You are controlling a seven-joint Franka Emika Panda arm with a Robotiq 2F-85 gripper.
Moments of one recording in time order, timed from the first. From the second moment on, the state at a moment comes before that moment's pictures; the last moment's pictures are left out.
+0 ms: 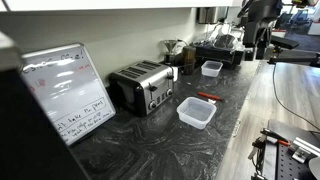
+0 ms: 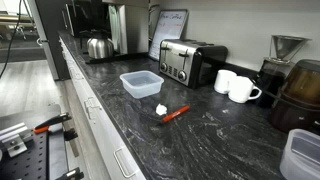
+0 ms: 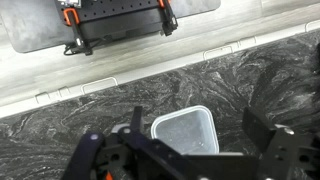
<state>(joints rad) -0.01 -0.56 -0.09 -2.41 0.16 1.69 0.10</state>
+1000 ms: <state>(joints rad) 0.05 -0.57 0.02 -2.47 0.18 2.02 0.06</state>
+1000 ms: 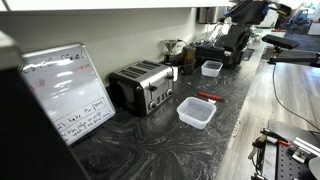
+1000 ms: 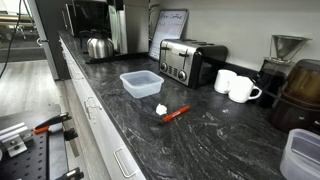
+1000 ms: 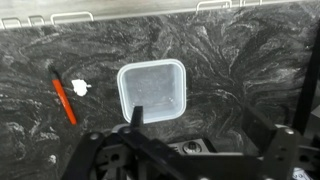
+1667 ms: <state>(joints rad) 0.07 -0.46 0.06 -2.62 0.07 2.75 0.01</state>
